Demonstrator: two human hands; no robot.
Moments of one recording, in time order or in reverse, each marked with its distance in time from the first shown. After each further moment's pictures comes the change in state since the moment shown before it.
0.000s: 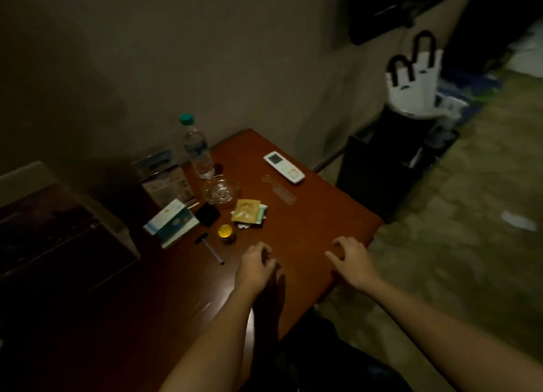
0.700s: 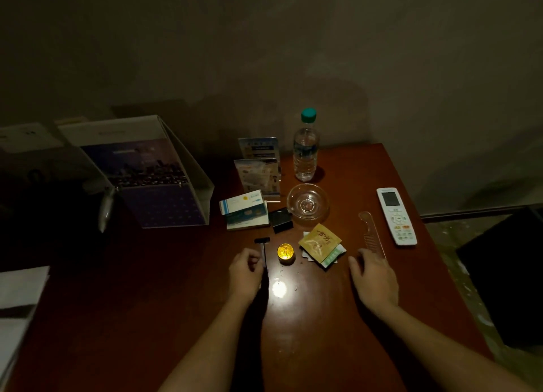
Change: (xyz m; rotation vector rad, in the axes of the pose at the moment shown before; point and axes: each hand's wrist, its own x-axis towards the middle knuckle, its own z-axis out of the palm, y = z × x) left_hand 0.031 -0.056 -0.043 -0.245 0.616 -0.564; right_hand 0.178 -0.075 0.056 -0.153 -0.101 -0.344
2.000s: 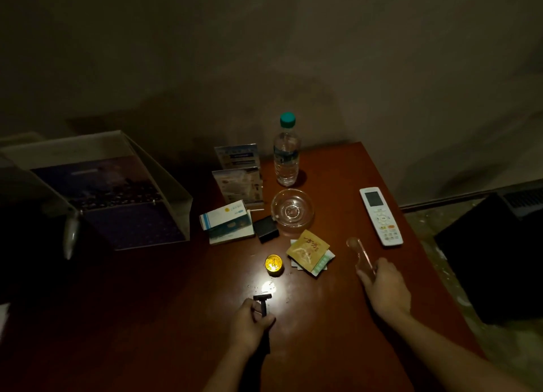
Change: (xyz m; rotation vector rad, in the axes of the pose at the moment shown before) left_hand -0.039 -0.030 0.026 -0.020 -0.377 -0.210; right_hand 0.007 0.036 -0.004 -0.074 -0.027 0.224
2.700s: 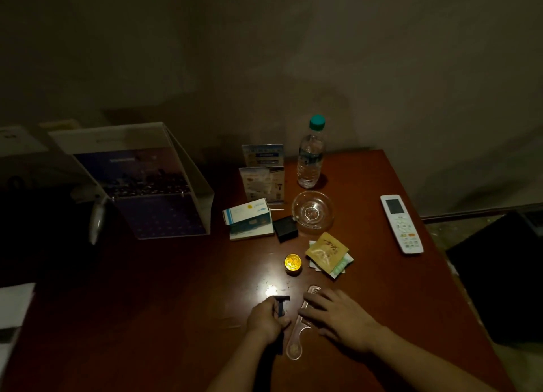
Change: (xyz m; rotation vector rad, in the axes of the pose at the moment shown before) left_hand 0.024 -0.014 -0.002 0.128 -0.108 0.023; right_hand -0.052 -0.055 0.025 -0.425 -0.344 -1.192
